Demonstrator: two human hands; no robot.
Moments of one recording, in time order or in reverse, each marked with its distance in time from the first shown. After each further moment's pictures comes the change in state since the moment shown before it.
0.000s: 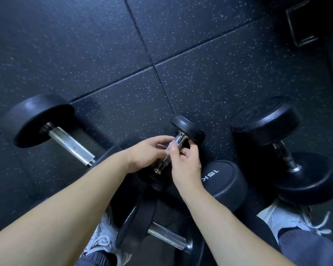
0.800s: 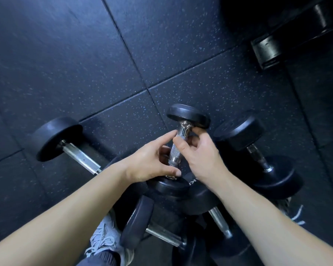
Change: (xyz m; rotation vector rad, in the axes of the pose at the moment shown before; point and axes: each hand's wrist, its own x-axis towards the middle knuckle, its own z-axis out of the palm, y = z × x) left_hand -0.065 0.074 0.030 0.163 -0.005 0.205; right_hand -0.031 -0.099 -0.082 -0.059 -0.206 -0.229
